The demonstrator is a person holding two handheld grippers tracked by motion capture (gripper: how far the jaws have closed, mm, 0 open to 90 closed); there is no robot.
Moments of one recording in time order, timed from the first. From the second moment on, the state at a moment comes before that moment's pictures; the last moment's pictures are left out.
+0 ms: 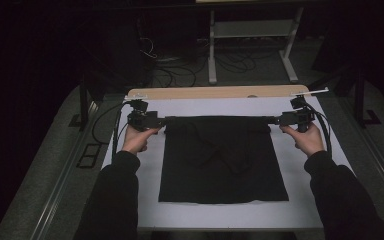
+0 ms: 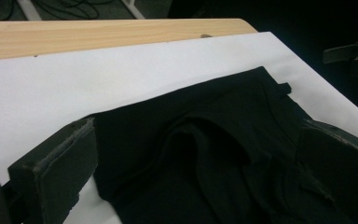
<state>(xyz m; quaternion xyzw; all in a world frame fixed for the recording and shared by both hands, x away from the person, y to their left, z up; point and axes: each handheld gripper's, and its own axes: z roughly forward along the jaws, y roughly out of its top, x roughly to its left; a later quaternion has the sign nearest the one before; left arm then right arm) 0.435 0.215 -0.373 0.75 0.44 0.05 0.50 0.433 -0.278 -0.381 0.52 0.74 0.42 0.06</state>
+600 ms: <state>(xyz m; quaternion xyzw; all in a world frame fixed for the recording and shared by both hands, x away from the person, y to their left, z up) 0.409 0.188 -0.386 0.76 0.41 0.02 0.50 0.403 -0.249 -0.390 0.49 0.76 0.43 0.03</state>
